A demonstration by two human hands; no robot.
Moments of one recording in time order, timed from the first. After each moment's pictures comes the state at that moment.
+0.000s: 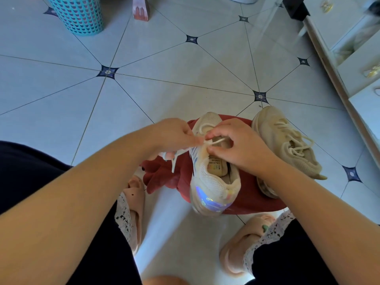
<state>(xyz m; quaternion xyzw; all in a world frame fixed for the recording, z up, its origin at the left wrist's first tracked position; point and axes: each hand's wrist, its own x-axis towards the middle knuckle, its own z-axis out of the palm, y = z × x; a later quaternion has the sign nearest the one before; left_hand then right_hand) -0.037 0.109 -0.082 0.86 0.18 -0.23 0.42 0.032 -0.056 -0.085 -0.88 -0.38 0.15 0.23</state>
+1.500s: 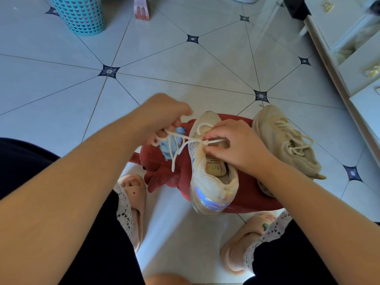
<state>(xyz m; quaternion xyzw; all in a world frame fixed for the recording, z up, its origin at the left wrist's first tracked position) -0.035 0.122 -0.057 0.73 0.32 -0.11 0.59 0.029 -0.052 -0.089 -0.88 -0.42 0.09 0.21</state>
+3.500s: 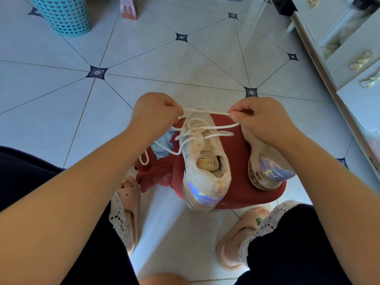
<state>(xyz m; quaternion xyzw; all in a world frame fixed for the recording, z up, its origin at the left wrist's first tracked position) -0.023 0.106 -0.075 0.84 0.28 0.07 0.46 0.066 -0.079 -0.053 -0.92 -0.28 0.09 0.24</state>
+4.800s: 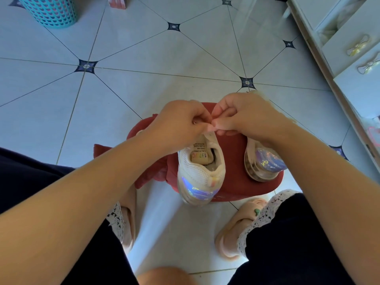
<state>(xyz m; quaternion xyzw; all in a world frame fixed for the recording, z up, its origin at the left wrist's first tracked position) -0.027 0.067 -0.077 0.89 0.05 0.01 0.45 0.047 -0.072 -0.047 -0.86 -0.21 0.29 0.37</state>
